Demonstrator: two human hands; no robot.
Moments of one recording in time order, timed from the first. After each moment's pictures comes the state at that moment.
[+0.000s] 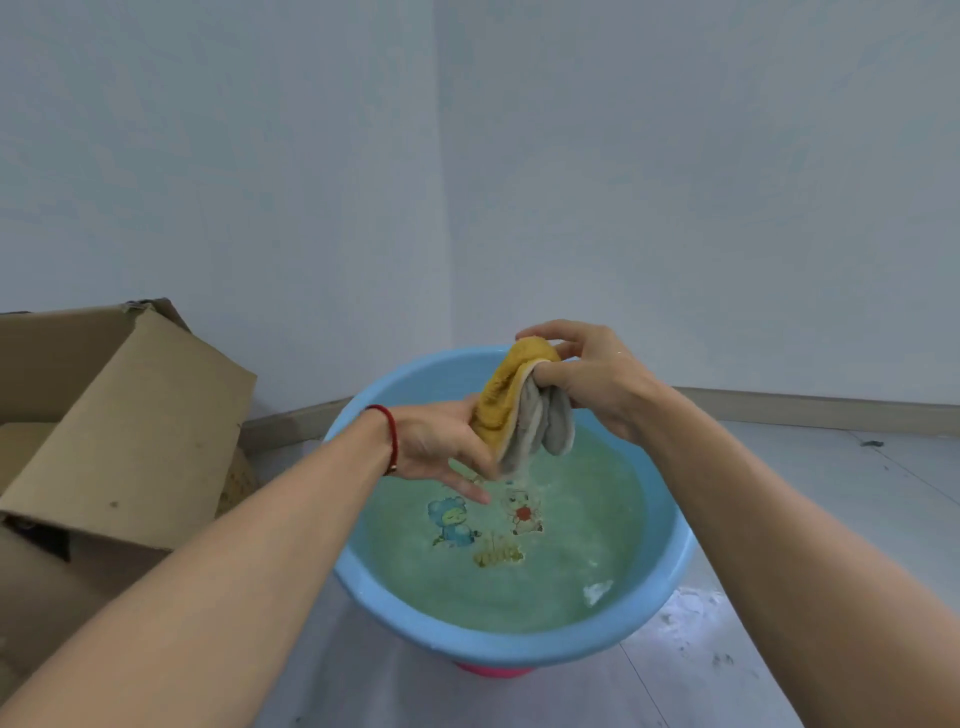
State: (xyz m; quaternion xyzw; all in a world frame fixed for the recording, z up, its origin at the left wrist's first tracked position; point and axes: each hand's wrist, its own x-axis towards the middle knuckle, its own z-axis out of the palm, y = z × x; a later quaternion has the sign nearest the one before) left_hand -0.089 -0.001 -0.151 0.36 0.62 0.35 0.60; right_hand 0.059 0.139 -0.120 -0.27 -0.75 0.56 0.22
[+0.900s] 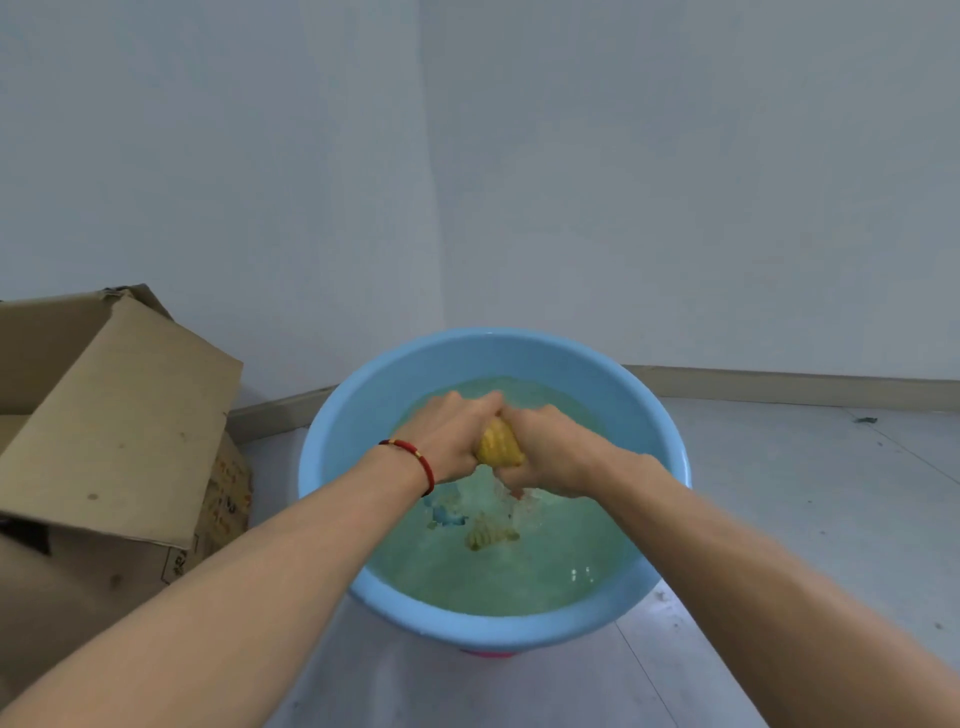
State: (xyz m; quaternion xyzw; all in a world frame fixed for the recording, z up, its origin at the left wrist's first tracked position) left_hand -0.077 0.016 -0.197 0.61 0.79 0.07 0.03; right_hand 0.060 0.111 -0.187 -0.20 -0.96 0.20 -0.02
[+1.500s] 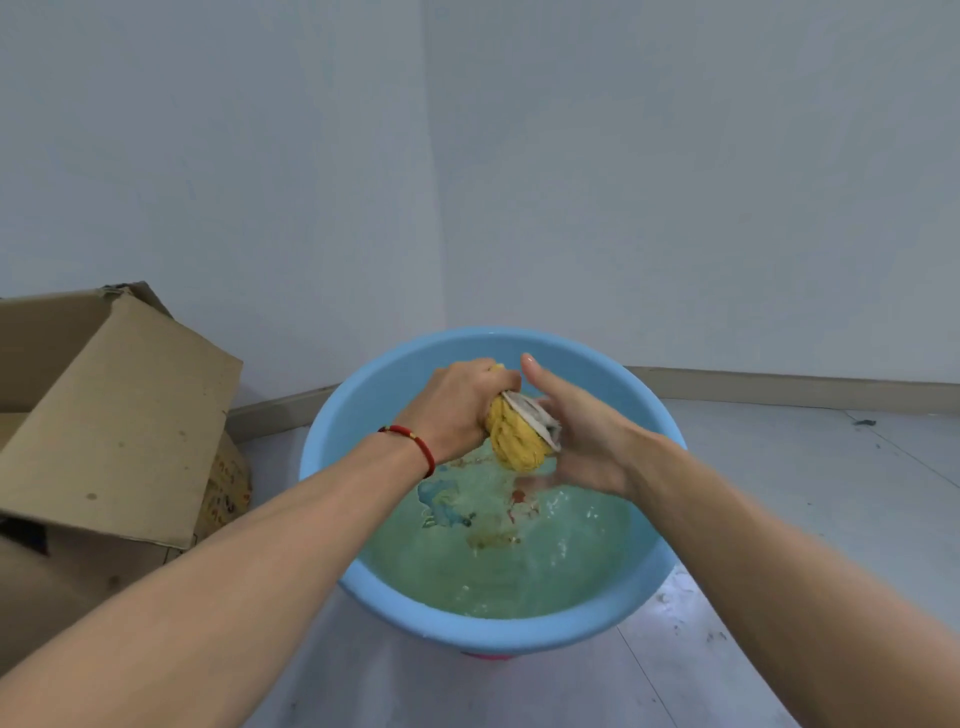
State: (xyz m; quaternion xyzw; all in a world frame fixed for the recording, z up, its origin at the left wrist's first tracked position) left_hand -0.082 0.026 -0.181 0.68 0.70 0.22 -0.09; right_hand 0.073 0.119 -0.173 -0.30 -0.52 0.80 0.00
